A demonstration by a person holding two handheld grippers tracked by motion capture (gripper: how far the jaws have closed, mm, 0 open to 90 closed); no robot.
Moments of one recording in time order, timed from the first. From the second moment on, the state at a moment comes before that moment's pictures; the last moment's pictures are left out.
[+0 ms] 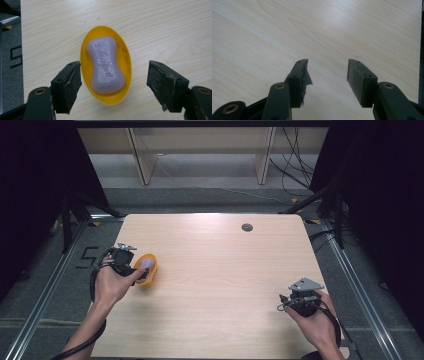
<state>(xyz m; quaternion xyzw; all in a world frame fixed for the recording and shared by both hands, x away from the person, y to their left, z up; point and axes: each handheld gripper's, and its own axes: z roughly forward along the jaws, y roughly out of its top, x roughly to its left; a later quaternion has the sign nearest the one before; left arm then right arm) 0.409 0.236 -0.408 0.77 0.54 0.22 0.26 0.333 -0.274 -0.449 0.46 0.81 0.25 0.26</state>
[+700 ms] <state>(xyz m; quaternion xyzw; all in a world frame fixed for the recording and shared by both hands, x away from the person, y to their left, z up) 0.357 0.249 -0.447 0.76 0.52 0.25 0.29 0.335 -0.276 -0.449 0.44 0.82 0.26 0.26</state>
